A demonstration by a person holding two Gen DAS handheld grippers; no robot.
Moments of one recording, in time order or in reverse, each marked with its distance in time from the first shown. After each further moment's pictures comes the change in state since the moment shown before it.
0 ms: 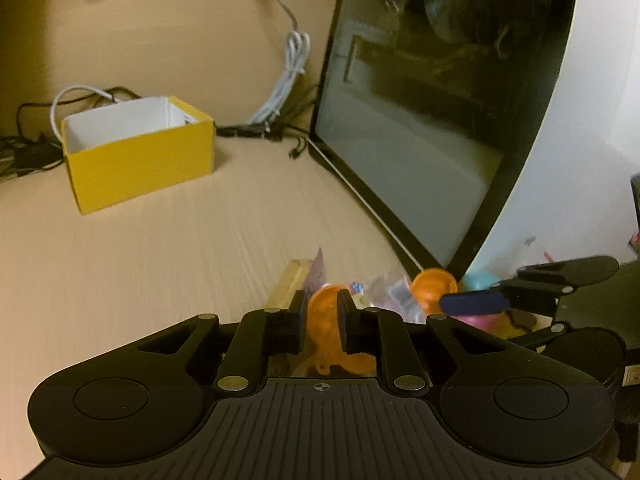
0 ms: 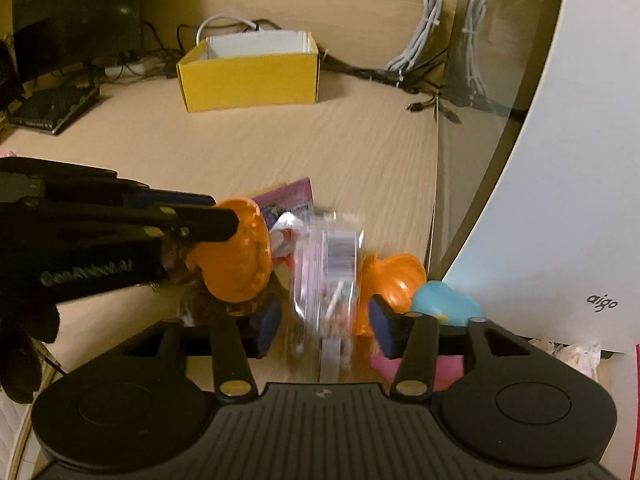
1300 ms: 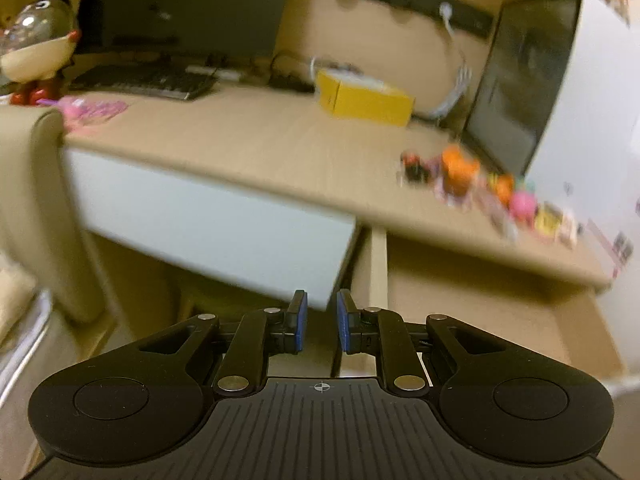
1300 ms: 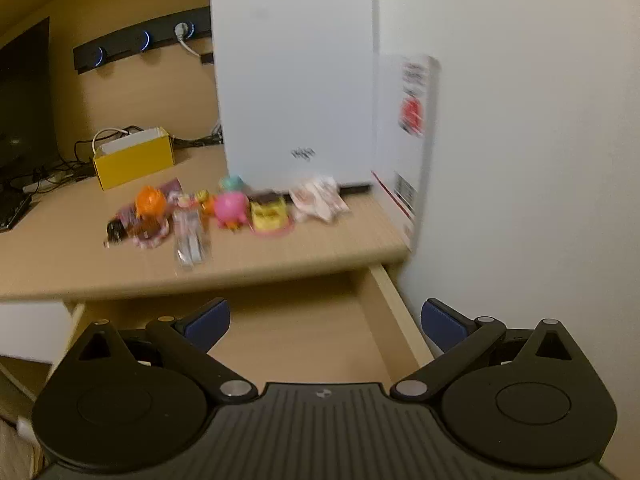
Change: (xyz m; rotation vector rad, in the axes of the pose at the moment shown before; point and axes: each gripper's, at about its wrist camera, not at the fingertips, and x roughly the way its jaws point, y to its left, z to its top) left arm -0.262 -0.039 -0.237 -0.324 -0.069 0.430; right arm -0.218 0.003 -0.240 0.385 -0.274 -0.350
